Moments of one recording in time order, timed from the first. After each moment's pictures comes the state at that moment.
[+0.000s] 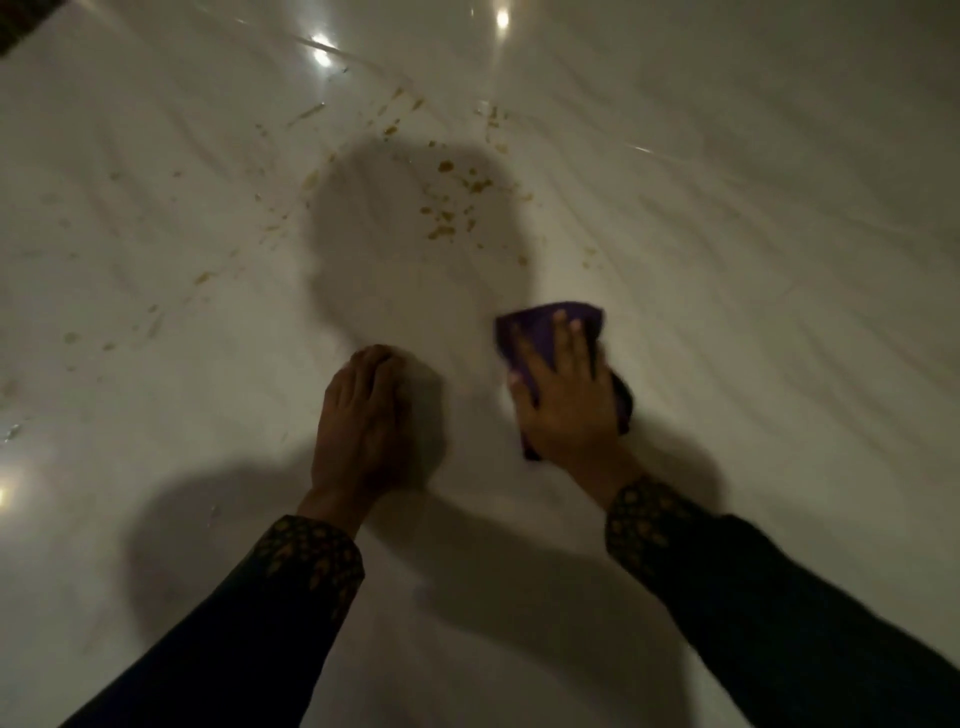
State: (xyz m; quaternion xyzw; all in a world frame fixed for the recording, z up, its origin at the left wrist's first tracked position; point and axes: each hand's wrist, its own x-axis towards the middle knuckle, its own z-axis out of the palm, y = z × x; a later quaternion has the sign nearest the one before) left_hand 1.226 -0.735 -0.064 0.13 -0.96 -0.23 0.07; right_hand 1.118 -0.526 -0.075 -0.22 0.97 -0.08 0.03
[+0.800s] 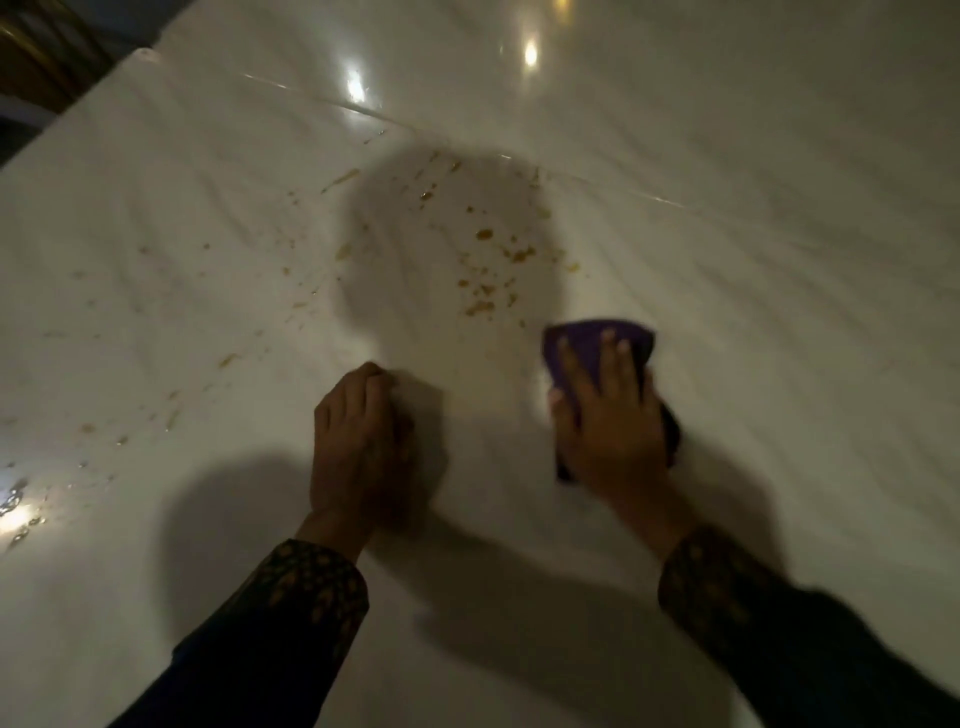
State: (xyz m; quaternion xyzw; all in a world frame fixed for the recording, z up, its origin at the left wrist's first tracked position) left_hand 1.160 -0.793 -0.070 0.16 -0.97 -0.15 0.10; right_hand 1.043 -0.562 -0.077 -0.19 0.98 -0.09 0.01
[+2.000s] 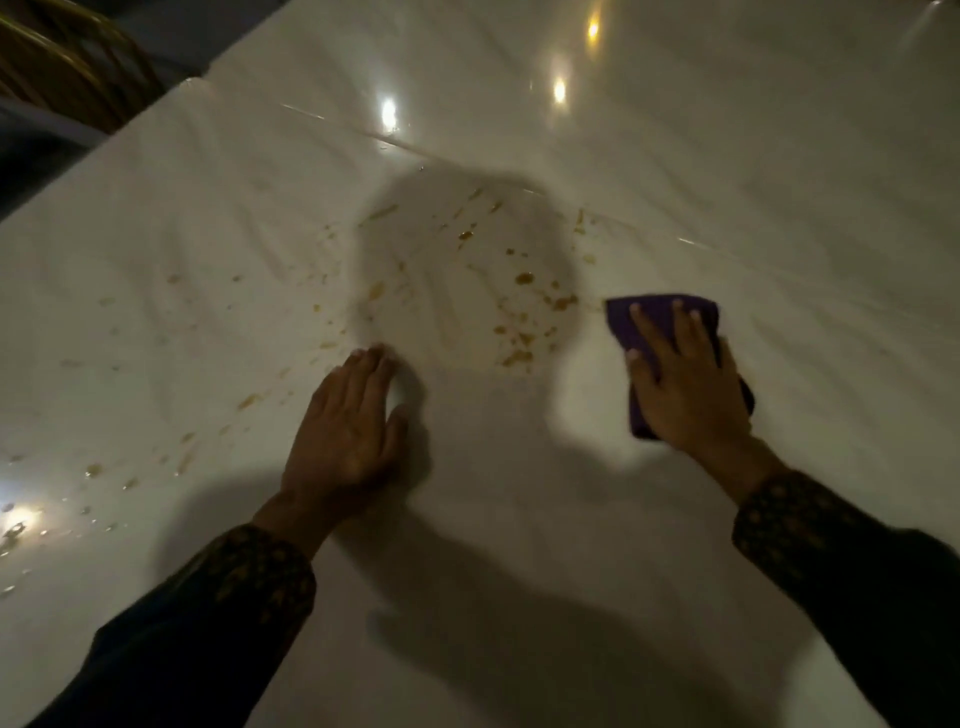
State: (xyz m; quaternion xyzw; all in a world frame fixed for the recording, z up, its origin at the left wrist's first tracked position) left_hand 1.118 -0.861 -0.066 0.15 -0.98 -0.12 -0.01; right_hand 0.923 -0.566 -0.073 -0.18 0.98 -0.06 0.06
